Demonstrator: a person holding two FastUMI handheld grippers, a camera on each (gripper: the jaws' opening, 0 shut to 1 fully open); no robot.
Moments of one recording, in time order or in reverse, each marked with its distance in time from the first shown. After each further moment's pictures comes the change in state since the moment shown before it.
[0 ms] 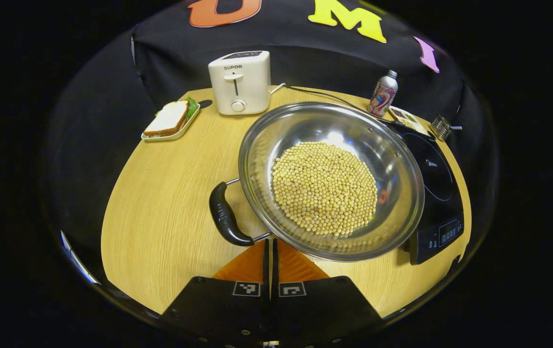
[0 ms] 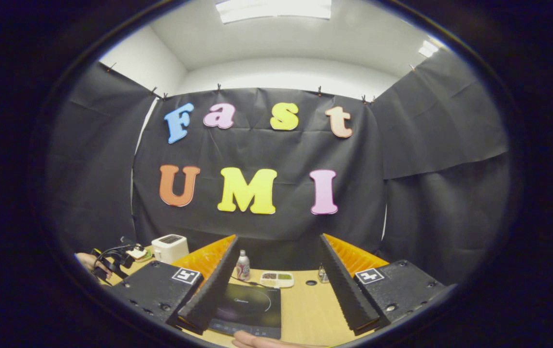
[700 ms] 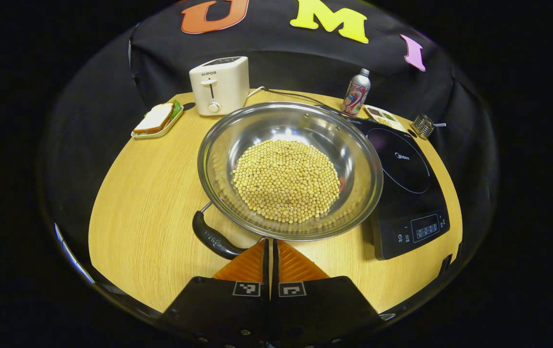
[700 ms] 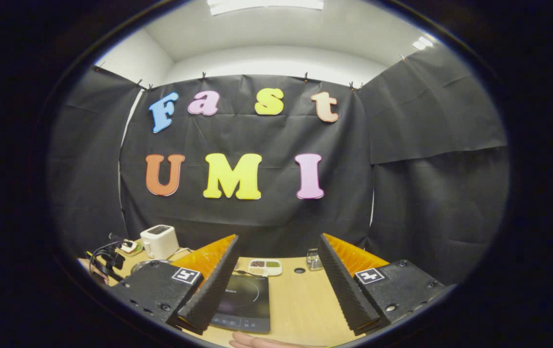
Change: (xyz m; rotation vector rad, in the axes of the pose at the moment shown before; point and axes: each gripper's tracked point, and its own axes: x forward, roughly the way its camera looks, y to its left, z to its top) left arm -0.028 -0.062 -0.026 0.015 -0.027 -0.052; right arm 0.000 -0.041 -0.021 0.018 0.088 -0.088
